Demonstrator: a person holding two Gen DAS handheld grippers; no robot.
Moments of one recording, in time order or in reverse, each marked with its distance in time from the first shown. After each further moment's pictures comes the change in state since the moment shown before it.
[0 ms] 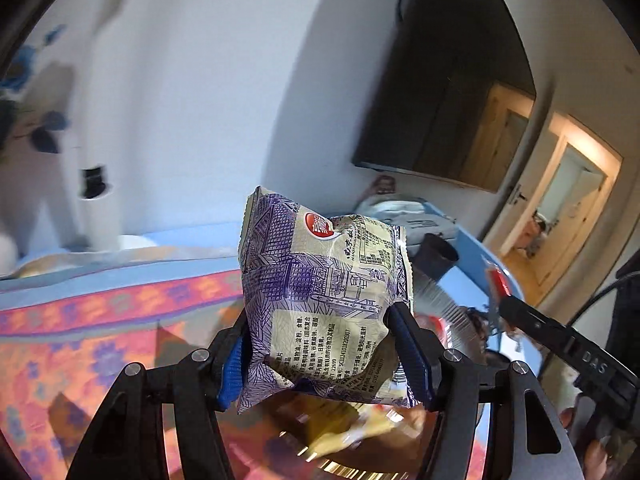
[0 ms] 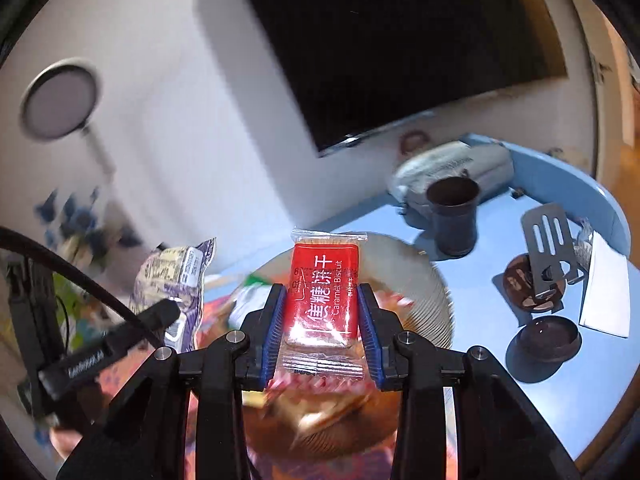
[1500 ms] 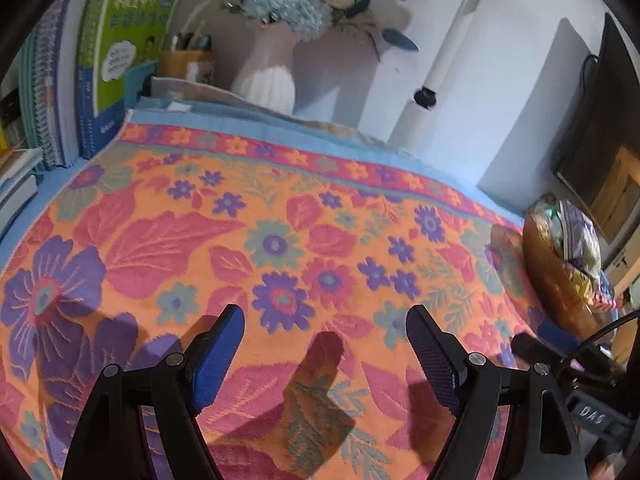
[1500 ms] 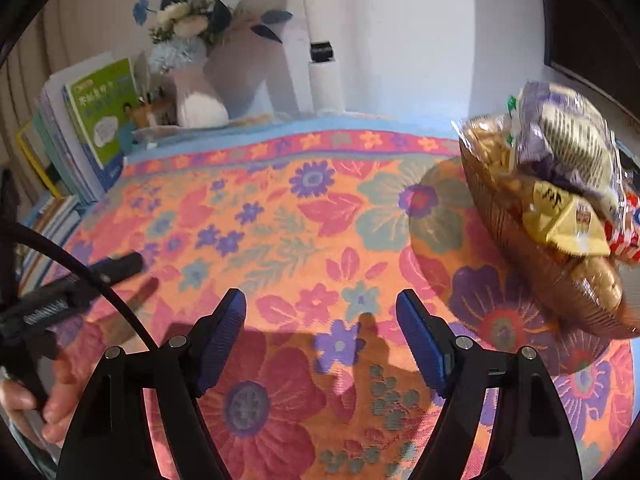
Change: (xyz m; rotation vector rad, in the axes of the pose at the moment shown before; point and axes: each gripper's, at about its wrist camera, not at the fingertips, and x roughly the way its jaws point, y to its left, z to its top) left arm -0.154 0.211 -0.173 -0.326 -0.029 0.427; right arm 0.070 0.193 -0.184 -0.437 0.315 0.122
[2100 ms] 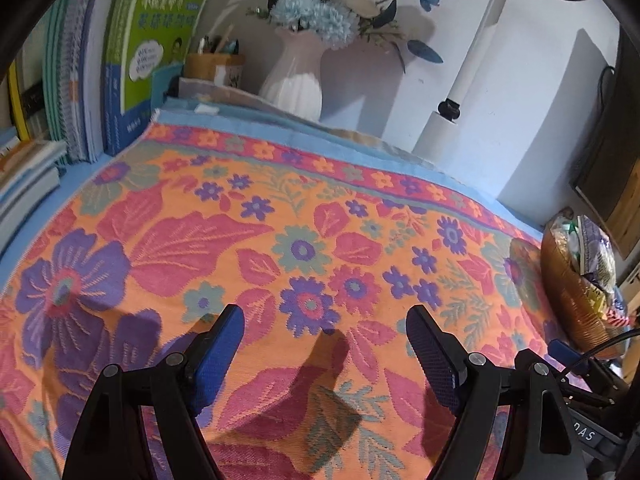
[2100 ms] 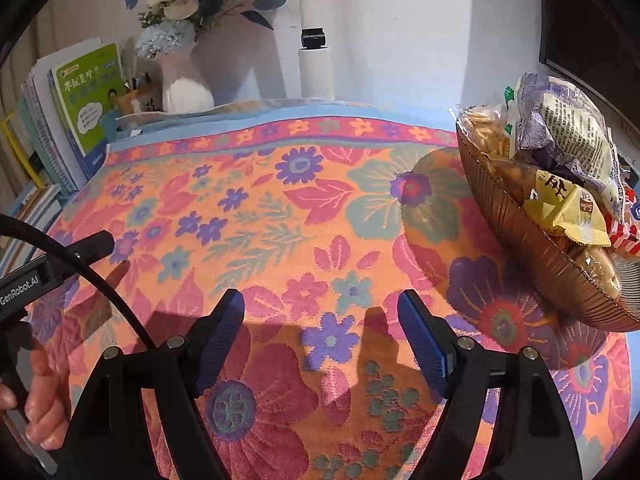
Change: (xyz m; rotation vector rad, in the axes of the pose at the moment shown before) left arm -0.005 0.003 0.000 -0.029 -0.038 0.077; right arm 0.012 0.005 -0.003 -0.022 0.019 -0.062
